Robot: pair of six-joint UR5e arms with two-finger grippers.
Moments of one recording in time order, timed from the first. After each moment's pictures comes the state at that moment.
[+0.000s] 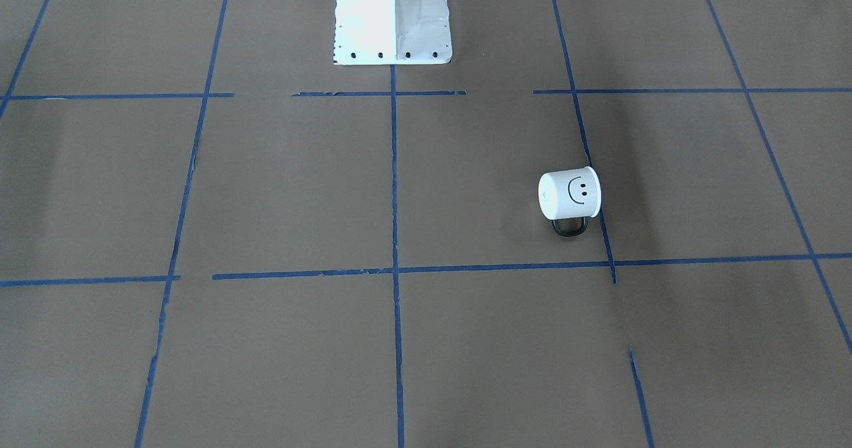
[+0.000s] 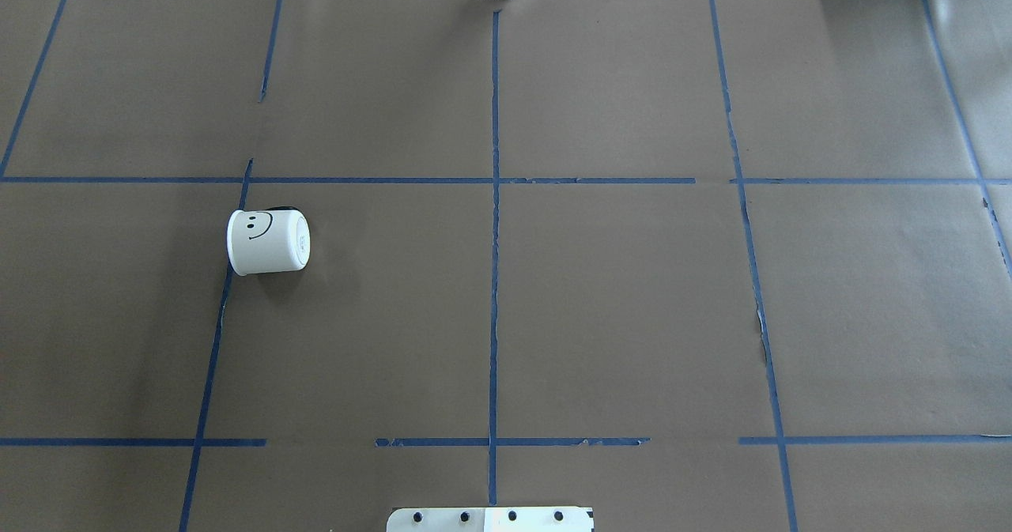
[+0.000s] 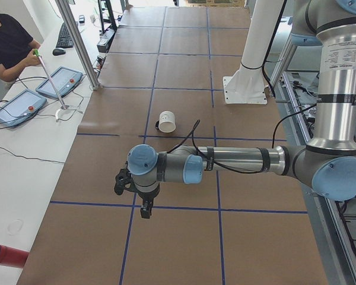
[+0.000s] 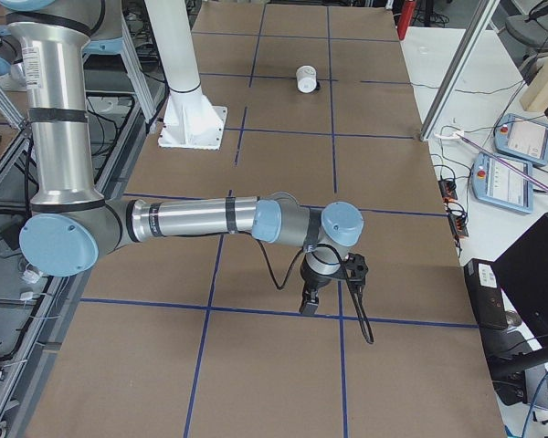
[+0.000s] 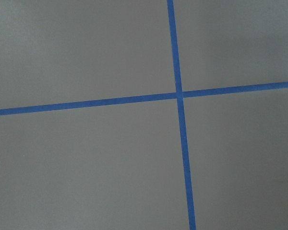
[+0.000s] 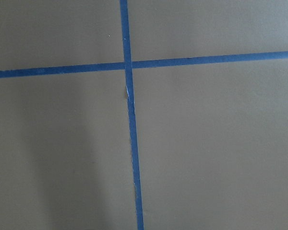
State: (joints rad) left arm -1.60 -1.56 -1.59 -1.61 -2.35 0.09; right arm 1.53 -1.53 1.64 -1.83 2.27 0.01
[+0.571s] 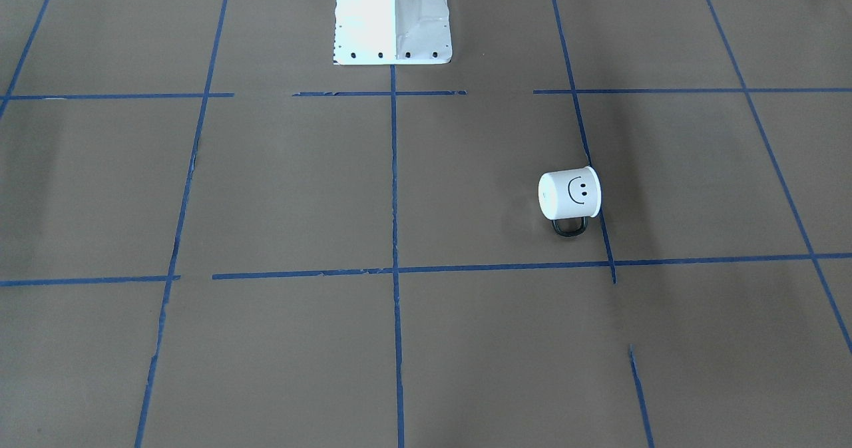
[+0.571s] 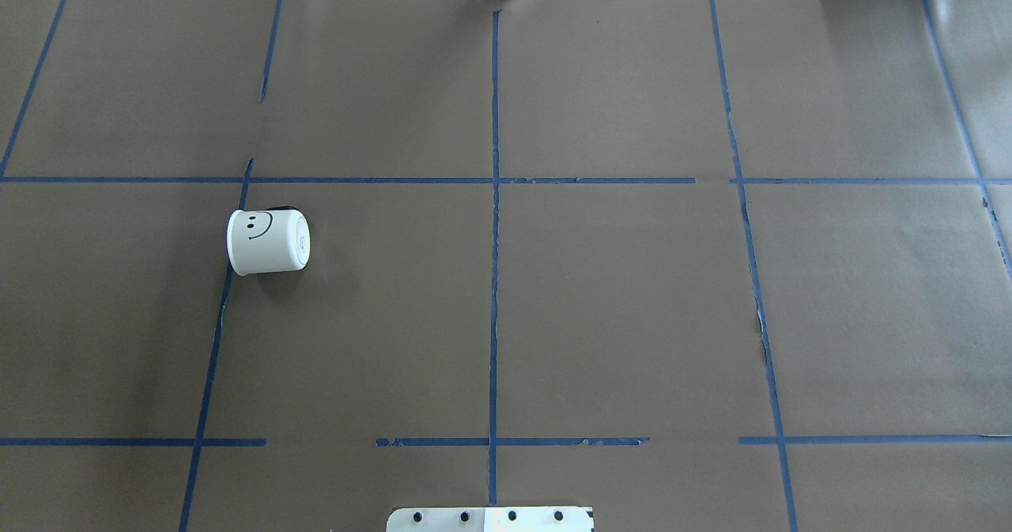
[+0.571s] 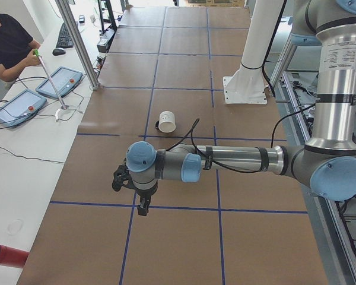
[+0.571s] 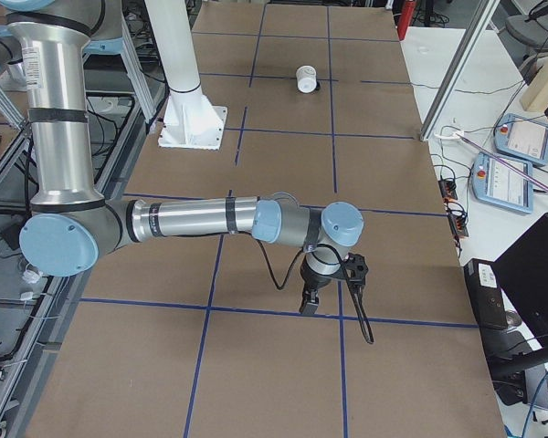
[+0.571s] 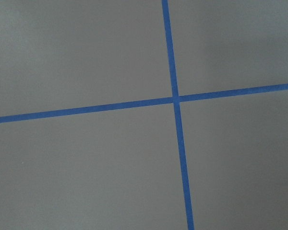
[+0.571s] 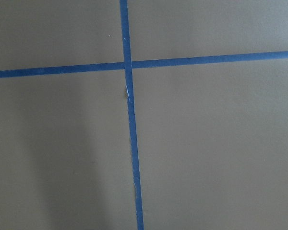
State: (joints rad) left arm -1.59 -1.57 -1.59 -1.66 -2.36 0.09; right arm 1.53 -1.53 1.64 -1.83 2.27 0.01
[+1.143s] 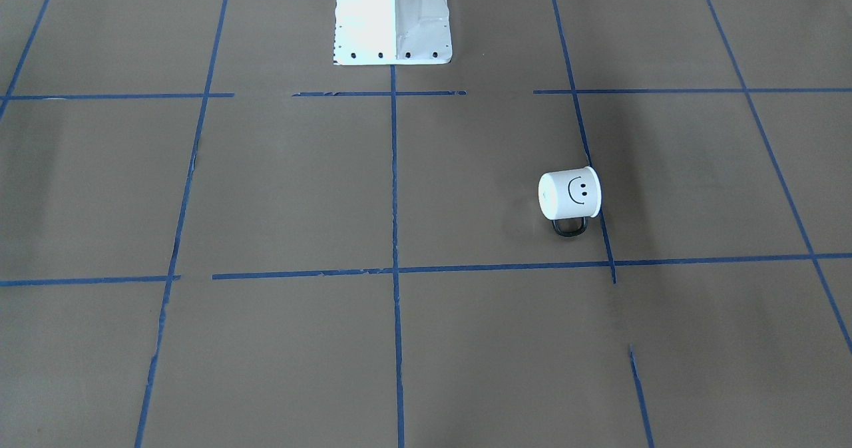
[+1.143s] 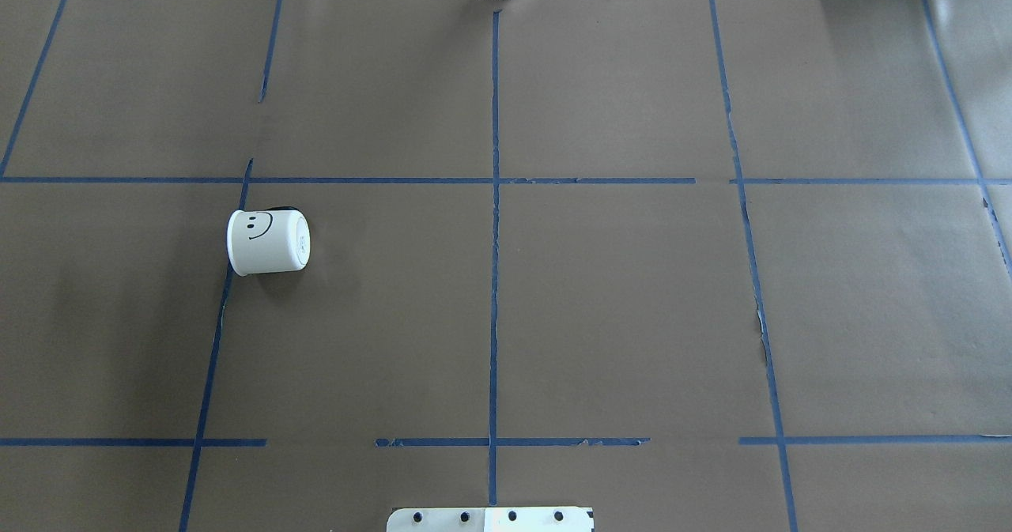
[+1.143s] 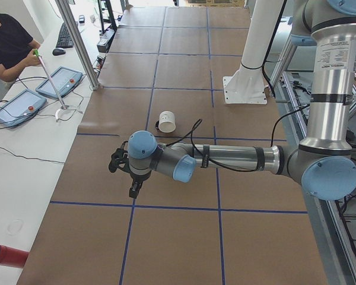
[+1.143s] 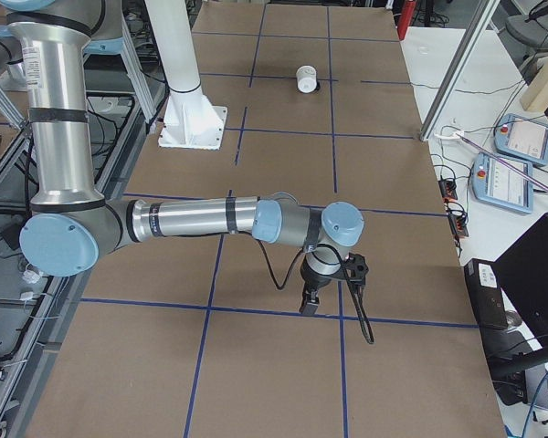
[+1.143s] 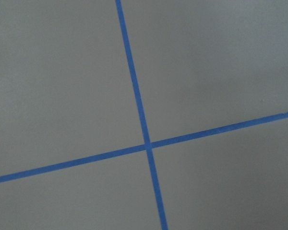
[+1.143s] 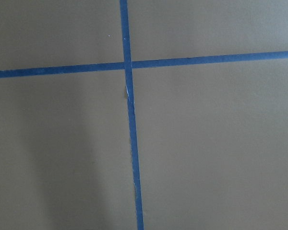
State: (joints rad) left arm -1.47 -1.58 -1.57 -2.01 -2.40 -0.18; right arm 1.53 -1.53 1.64 -1.83 2.27 0.01
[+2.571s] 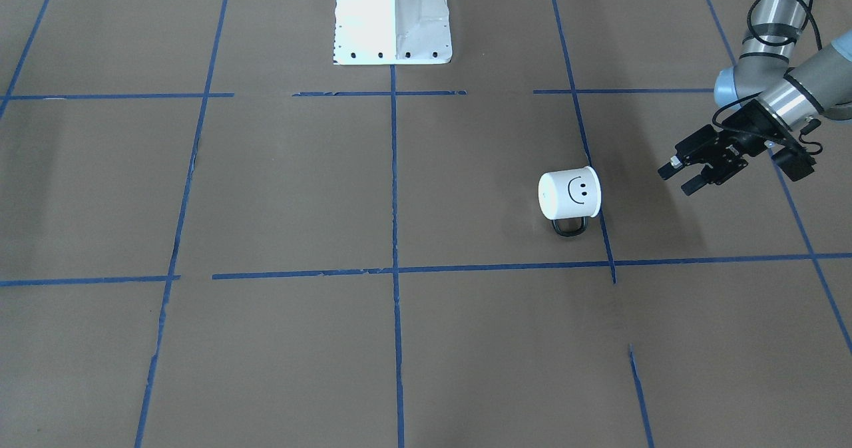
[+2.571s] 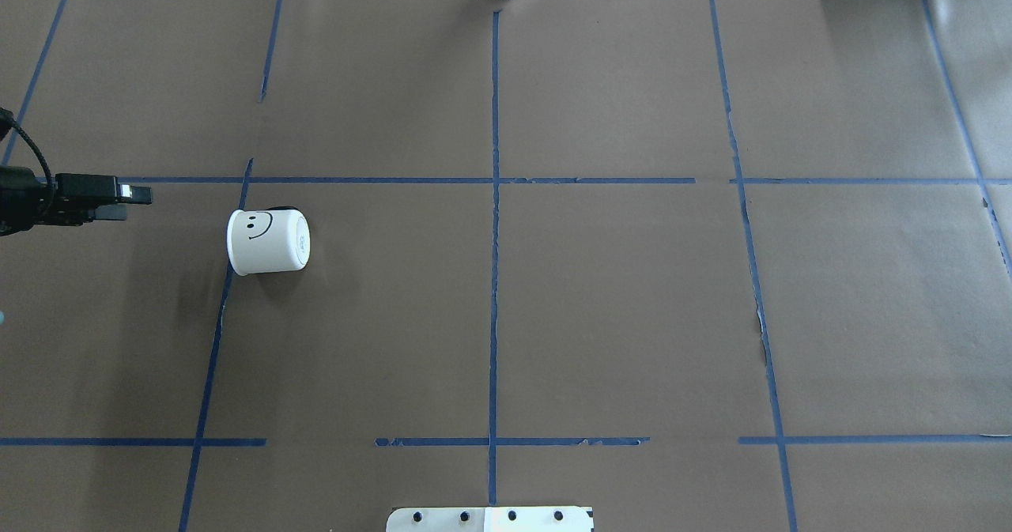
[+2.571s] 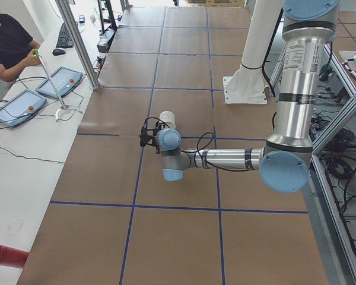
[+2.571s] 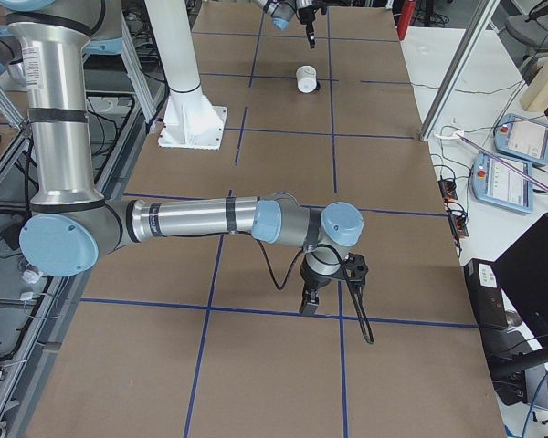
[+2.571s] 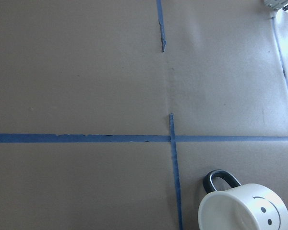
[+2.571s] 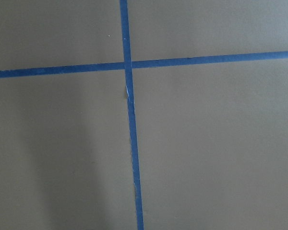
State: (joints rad) left arm -0.98 -1.65 -1.34 -3.24 -2.23 -1.49; right arm 1.53 -1.53 1.64 -1.83 2.27 0.01
